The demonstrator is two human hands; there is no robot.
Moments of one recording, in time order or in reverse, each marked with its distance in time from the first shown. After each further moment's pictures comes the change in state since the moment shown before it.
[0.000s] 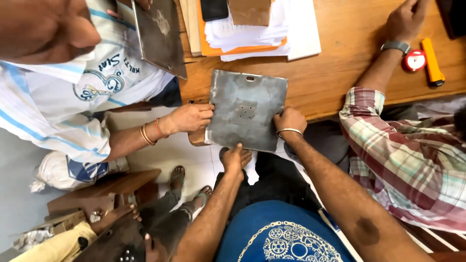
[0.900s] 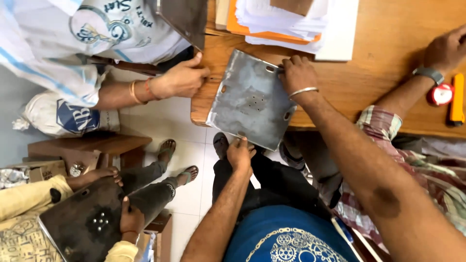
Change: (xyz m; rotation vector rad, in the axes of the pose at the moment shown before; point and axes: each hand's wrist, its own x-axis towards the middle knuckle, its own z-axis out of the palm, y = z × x) left_hand -0.038 -0.025 0.051 -0.121 0.237 0.205; right_hand 0.093 -0.064 -0.060 -0.070 0.251 -0.885
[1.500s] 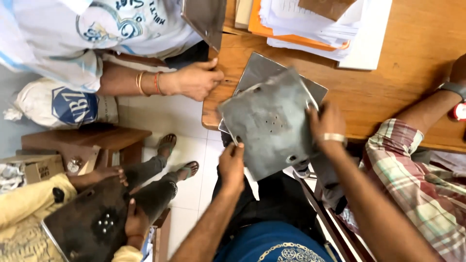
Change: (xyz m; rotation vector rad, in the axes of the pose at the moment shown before) left_hand -0.046 0.099 -0.037 0.100 0.003 0.003; right_hand -0.104 -0.006 0.013 0.065 -0.108 0.365
